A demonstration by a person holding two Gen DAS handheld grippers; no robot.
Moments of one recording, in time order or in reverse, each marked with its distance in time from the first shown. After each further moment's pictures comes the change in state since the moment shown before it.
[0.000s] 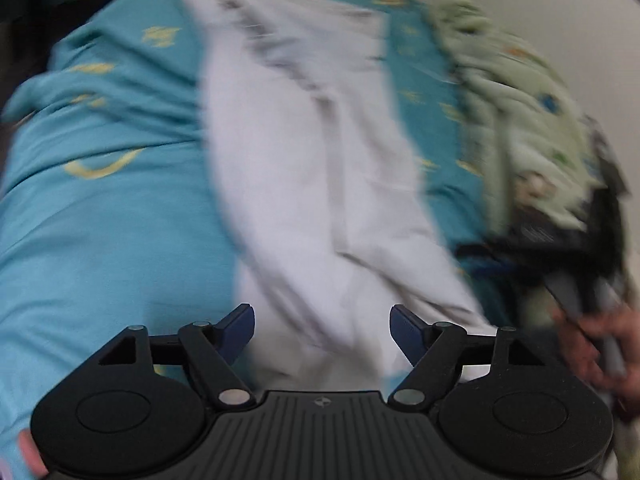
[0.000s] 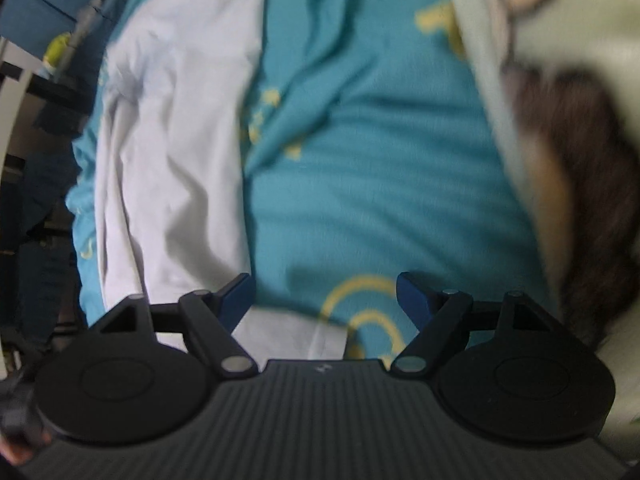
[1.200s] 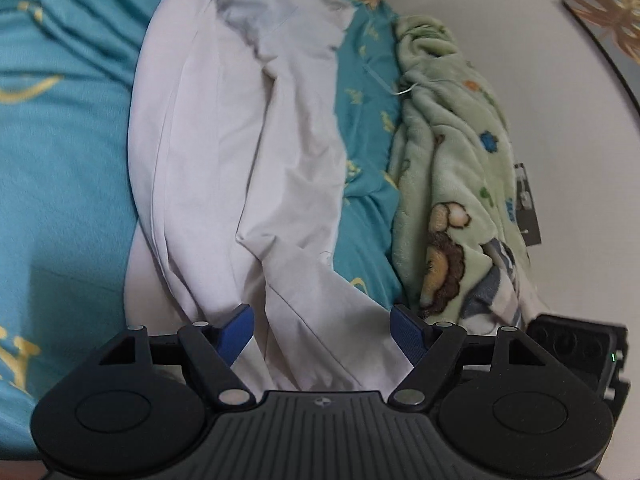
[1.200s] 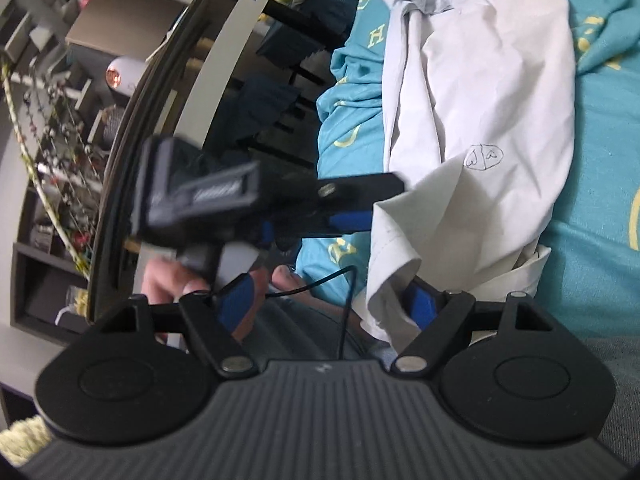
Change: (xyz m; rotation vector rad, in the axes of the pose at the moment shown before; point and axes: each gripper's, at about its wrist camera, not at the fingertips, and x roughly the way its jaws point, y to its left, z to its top) left arm 0.033 -0.010 0.005 -0.160 0.098 -0.470; right arm -0.032 0.101 -0.099 -0.284 0.036 0.619
